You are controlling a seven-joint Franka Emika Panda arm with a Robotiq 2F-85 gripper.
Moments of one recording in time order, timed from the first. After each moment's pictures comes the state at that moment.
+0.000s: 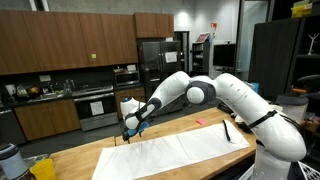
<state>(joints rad) 0.48 0.83 0.03 -1.38 -0.24 2.32 0.59</state>
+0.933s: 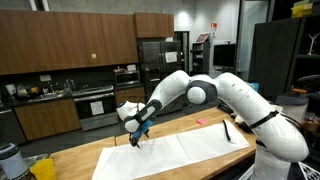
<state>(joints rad) 0.54 0.81 0.00 -1.39 -0.32 2.04 0.48</state>
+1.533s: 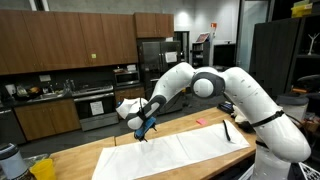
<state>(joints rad) 0.59 0.68 -0.03 -1.52 -0.44 1.89 0.72</state>
